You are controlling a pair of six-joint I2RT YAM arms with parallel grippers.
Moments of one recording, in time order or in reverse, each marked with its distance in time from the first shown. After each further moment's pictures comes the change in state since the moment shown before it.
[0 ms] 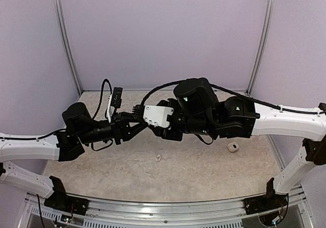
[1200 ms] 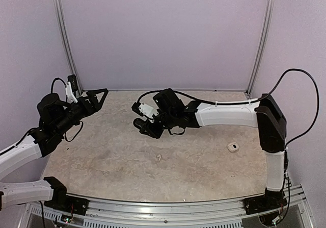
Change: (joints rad) left arm 0.417 -0.273 -0.014 -0.340 -0.366 -0.103; right arm -0.302 0.462 0.113 0.174 -0.432 0.443
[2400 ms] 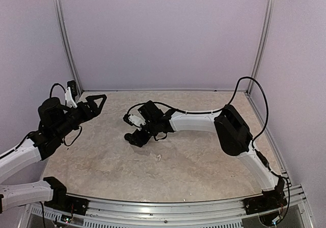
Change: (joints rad) left arm 0.025 -0.046 -0.043 -0.079 -0.042 -0.011; right arm -0.032 0.518 0.497 -0.128 -0.101 0.107
